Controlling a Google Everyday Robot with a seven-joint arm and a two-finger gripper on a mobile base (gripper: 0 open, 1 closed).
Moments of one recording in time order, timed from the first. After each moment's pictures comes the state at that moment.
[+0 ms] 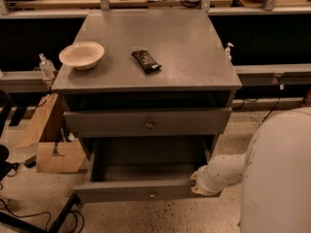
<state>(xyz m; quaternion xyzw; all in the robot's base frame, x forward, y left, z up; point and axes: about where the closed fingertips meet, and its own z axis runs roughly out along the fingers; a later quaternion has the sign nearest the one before) 0.501 -0.172 0.432 -0.71 0.68 -0.02 0.17</state>
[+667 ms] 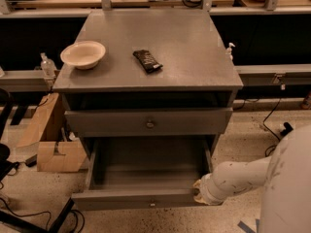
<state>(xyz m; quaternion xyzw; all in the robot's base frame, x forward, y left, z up) 0.464 -0.177 0.427 -0.71 0.69 0.01 0.16</state>
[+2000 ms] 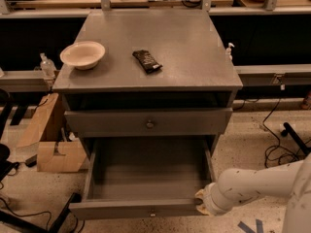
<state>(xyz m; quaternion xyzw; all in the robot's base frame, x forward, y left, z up) 0.417 -0.178 0.428 -0.72 0.68 0.05 0.14</state>
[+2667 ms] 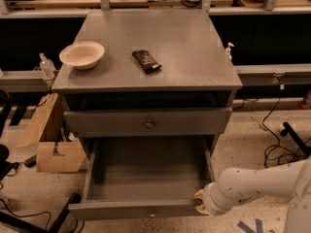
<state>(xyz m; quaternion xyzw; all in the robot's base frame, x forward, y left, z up) 0.414 -0.176 0.428 -0.72 0.68 0.05 0.14</state>
